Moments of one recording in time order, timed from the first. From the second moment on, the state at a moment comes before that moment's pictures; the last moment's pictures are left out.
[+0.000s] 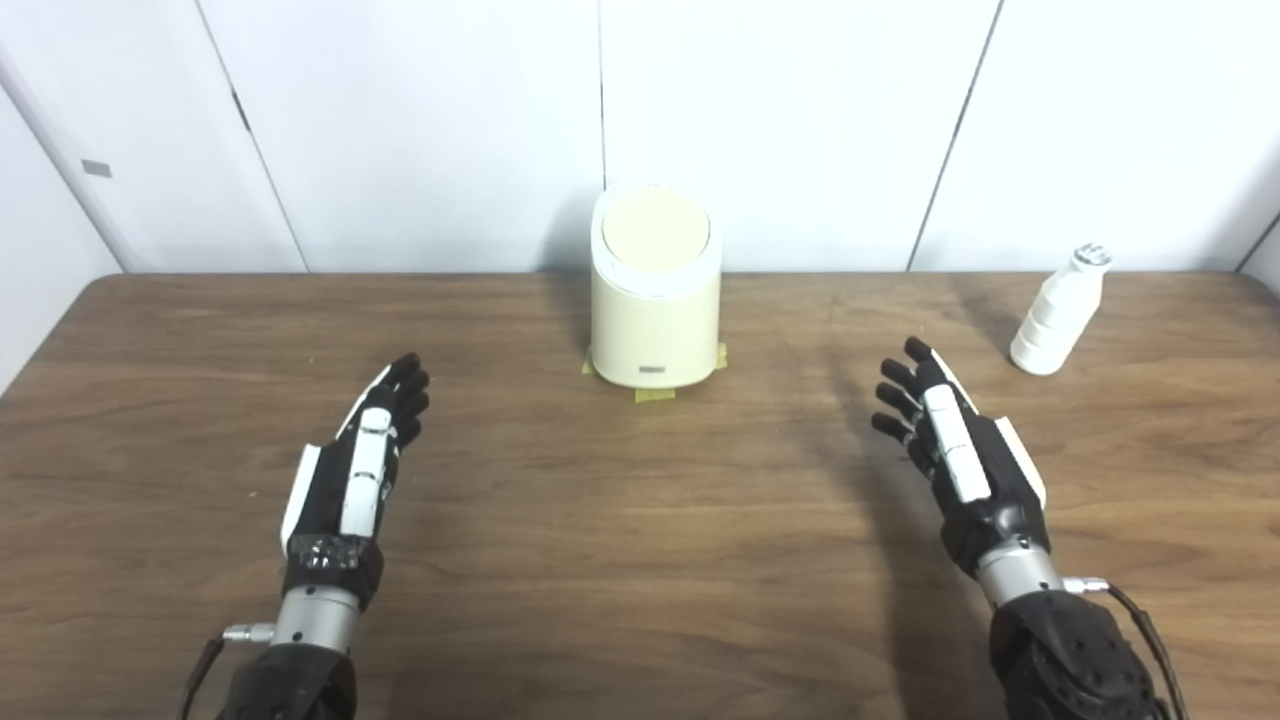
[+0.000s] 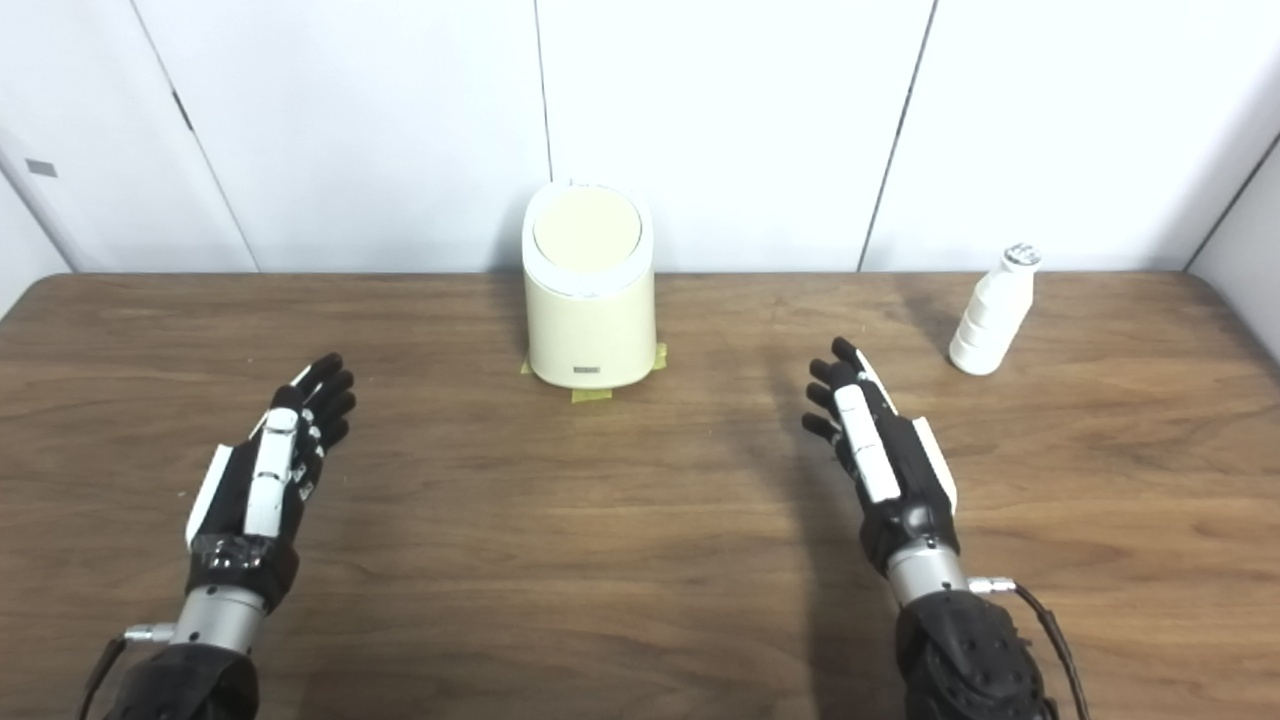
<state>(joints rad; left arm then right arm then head) 0.07 0.07 0.12 -0.42 -0.04 0.29 -0.05 -0.05 -0.07 -0.05 -0.31 0.05 0.41 0.01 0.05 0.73</state>
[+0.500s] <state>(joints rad) 0.07 0.07 0.10 -0.42 0.00 0.30 -0.05 -0.05 -0.06 -0.05 -0.31 0.05 0.41 0.01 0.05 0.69</state>
